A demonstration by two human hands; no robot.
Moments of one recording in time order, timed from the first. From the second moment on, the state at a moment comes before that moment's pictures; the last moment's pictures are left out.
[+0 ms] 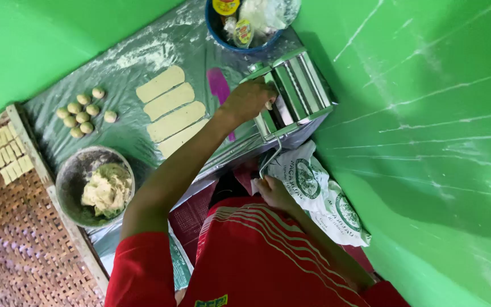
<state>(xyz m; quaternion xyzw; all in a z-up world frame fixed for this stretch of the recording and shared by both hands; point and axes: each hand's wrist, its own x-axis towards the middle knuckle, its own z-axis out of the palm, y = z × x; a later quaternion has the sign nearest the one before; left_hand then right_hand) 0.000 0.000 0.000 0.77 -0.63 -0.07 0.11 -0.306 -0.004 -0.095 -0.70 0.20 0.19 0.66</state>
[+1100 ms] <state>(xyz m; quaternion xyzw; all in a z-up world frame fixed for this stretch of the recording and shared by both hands) -0.109 0.009 -0.204 0.22 0.28 -0.44 0.82 -0.319 -0.135 -0.190 -0.86 0.29 -0.05 0.42</state>
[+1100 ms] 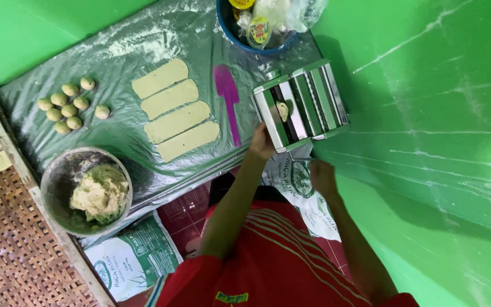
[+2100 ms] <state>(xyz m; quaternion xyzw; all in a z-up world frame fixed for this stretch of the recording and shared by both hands) -0.095 0.030 -0.146 0.30 0.32 -0.27 0.86 -0.299 -0.122 0.043 -0.79 0.36 0.07 0.49</state>
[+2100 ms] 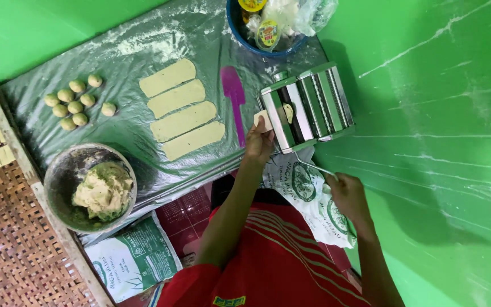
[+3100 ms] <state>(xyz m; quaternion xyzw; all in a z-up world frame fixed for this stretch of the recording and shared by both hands) -0.094 0.082 -0.193 0.40 0.33 -0.19 0.83 -0.306 -0.030 -0.035 -0.60 0.33 0.25 0.68</state>
